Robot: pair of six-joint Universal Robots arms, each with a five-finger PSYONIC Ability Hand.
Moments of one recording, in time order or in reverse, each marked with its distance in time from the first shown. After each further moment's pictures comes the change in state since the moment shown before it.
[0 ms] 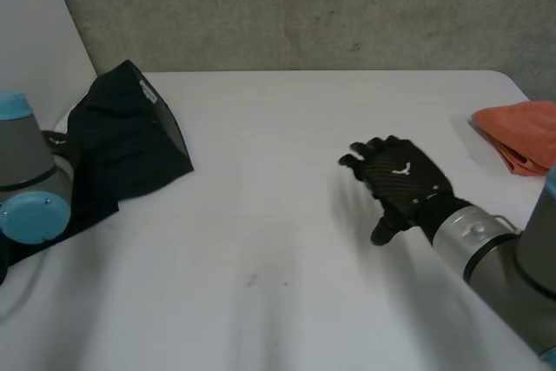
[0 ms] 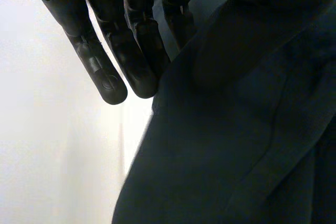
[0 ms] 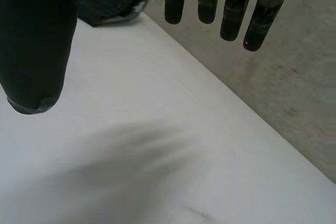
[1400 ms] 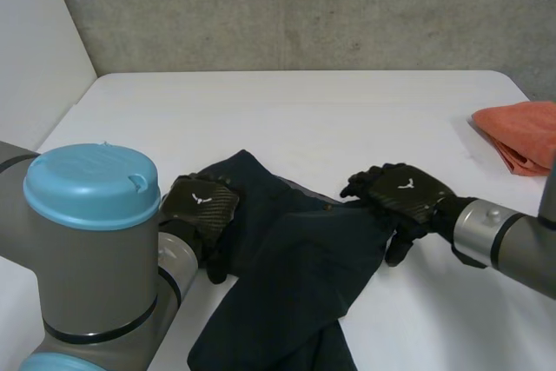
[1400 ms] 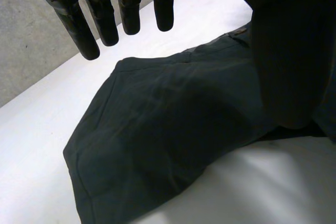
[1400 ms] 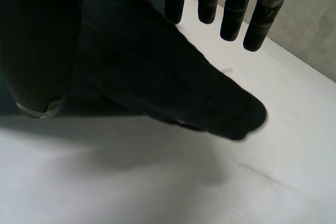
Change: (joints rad) left arm -0.651 0.392 -0.304 -0.216 -0.027 -0.449; right arm -0.160 0.186 -0.175 0.303 -0.292 -0.143; left_hand -0.844 -0.931 -0.923 -0.934 -0.926; right_hand 0.000 0.000 0.000 0.000 0.000
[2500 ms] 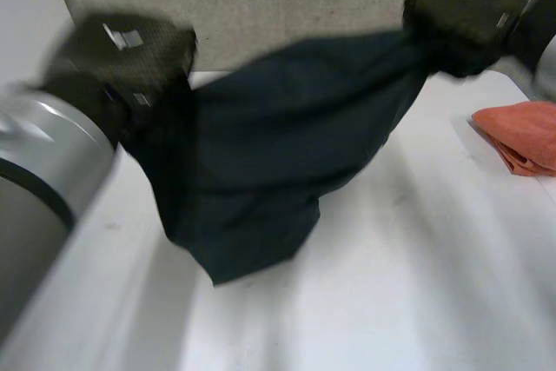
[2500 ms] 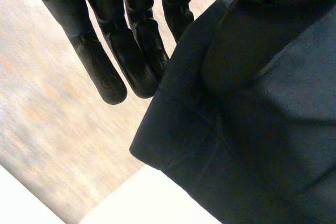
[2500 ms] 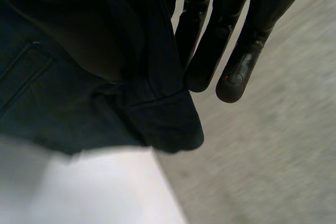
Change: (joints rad) left arm -0.050 0.277 0.376 -0.211 -0.136 0.149; right arm 0.043 -0.273 -0.562 0.310 0.155 -0.046; left_hand 0.882 0.935 0.929 0.937 0.896; right_hand 0.761 0.956 0.955 0.952 0.919
